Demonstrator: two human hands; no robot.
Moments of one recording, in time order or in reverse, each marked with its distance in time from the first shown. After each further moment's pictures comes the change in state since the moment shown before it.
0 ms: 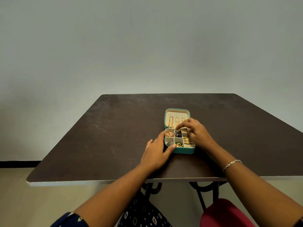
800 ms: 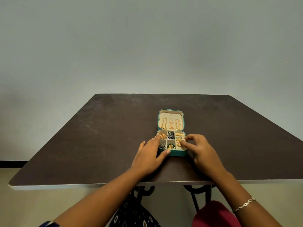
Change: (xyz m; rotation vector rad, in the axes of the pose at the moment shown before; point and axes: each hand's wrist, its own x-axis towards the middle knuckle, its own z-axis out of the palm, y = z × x) left_hand 0.000 -0.003 0.007 0.173 -0.016 0.033; right_hand -0.070 0.008 -0.005 -0.400 0.051 -0.168
